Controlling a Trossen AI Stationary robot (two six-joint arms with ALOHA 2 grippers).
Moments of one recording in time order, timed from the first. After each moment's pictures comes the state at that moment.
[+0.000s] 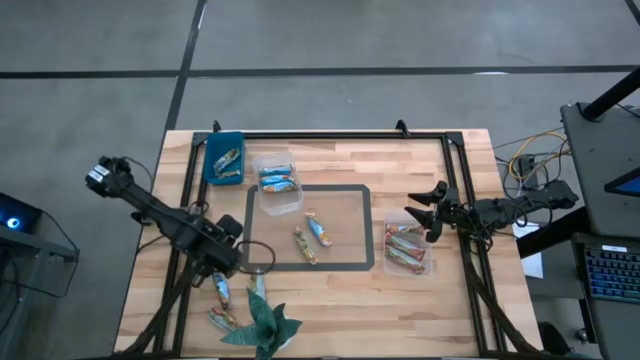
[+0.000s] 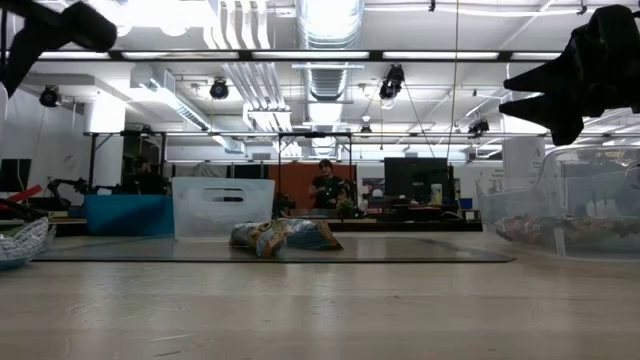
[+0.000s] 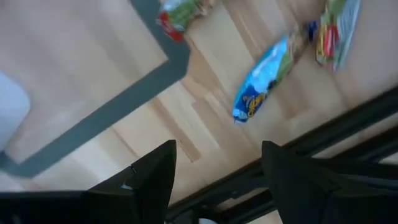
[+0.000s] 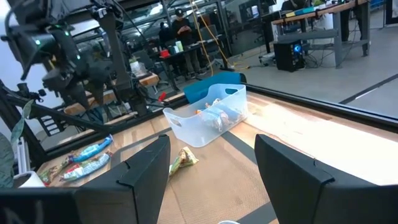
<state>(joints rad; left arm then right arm) -0.57 1.25 1.10 -1.37 0.03 0.00 0.33 0.08 0.01 0.07 0.66 0.34</state>
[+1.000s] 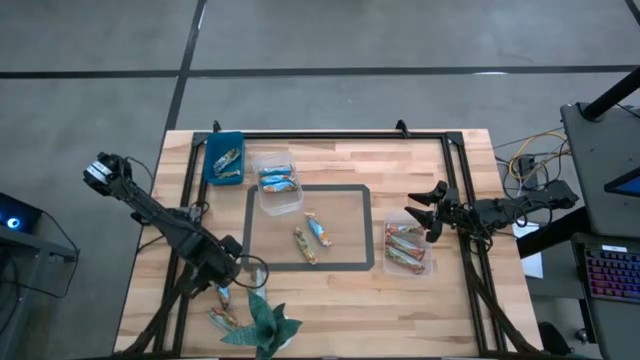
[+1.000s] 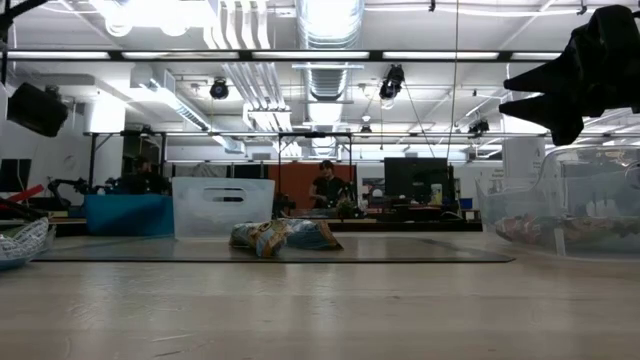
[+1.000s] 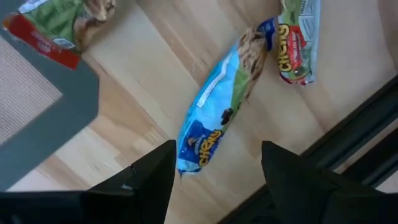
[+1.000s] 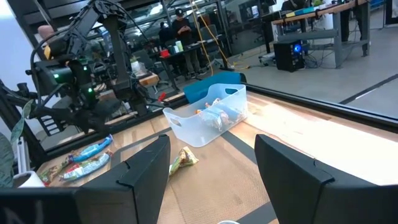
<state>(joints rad) -0.64 1.19 0.72 -0.93 0.24 -0.02 0.33 0.08 0.01 0.07 0.66 0.34</state>
